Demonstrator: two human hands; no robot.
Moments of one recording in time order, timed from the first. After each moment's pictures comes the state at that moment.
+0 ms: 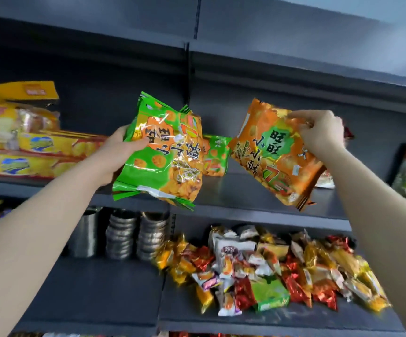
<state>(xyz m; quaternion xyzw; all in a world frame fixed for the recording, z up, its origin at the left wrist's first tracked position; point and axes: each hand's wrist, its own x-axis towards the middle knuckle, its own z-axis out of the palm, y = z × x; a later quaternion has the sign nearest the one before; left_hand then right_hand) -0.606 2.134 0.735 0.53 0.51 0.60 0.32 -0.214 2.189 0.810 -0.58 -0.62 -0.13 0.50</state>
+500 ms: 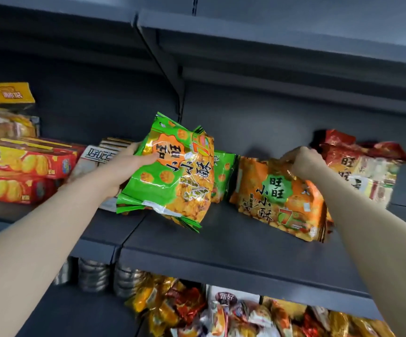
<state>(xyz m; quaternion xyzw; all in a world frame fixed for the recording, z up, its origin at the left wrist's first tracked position) -0.543 2.280 0.742 0.51 0.56 0.57 0.34 -0.164 2.429 0.797 -0.63 -0.73 -0.10 0.27</state>
